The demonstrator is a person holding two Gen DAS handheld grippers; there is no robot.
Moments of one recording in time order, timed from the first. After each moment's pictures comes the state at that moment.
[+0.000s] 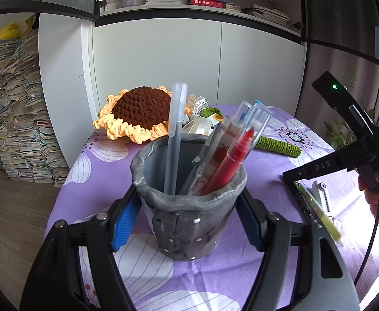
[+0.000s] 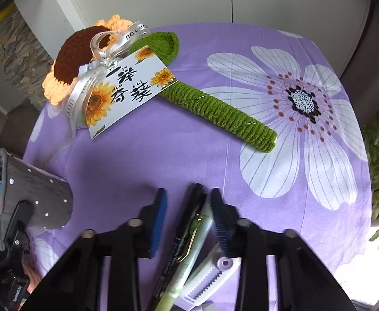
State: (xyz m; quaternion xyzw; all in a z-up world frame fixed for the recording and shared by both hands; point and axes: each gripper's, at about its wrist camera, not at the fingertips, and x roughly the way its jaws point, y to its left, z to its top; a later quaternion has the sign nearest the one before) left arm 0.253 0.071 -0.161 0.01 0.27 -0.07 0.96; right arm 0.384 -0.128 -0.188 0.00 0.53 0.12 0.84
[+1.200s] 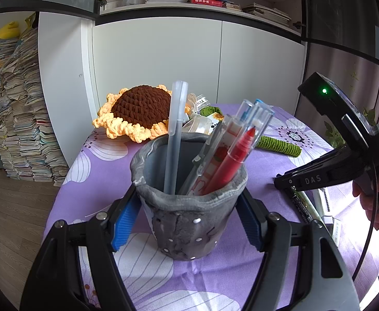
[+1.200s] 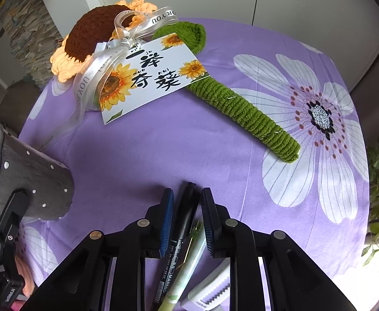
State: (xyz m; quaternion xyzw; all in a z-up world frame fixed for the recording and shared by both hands) left arm 0.253 0.070 -0.162 0.01 0.27 -0.07 0.96; right arm 0.382 -0.099 -0.193 -0.06 0.54 0.14 0.83
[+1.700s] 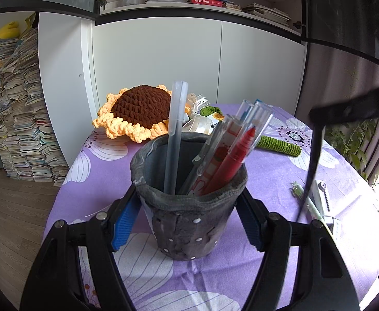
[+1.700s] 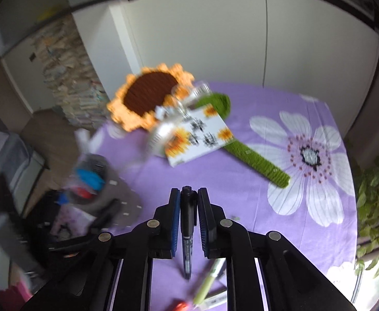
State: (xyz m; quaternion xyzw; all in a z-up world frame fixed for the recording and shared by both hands) left arm 0.253 0.070 -0.162 0.01 0.27 -0.07 0.96; right arm 0.314 -0.095 -0.100 -0.01 0.40 0.20 0.89
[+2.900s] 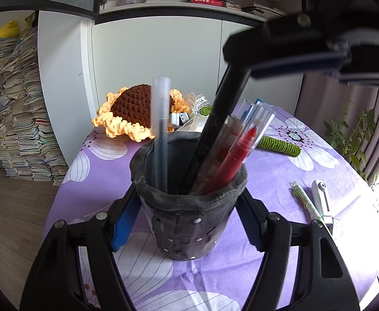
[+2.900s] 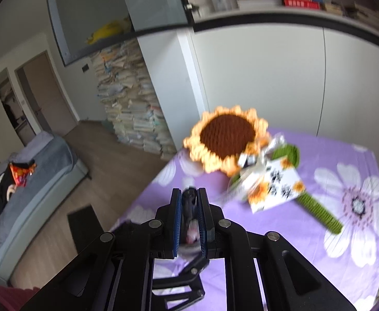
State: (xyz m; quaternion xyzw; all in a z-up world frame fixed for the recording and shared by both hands) left arm 0.252 0.070 -0.162 0.01 0.27 -0.07 0.96; right arm 0.298 -0.034 -0.066 0.01 0.33 0.34 0.88
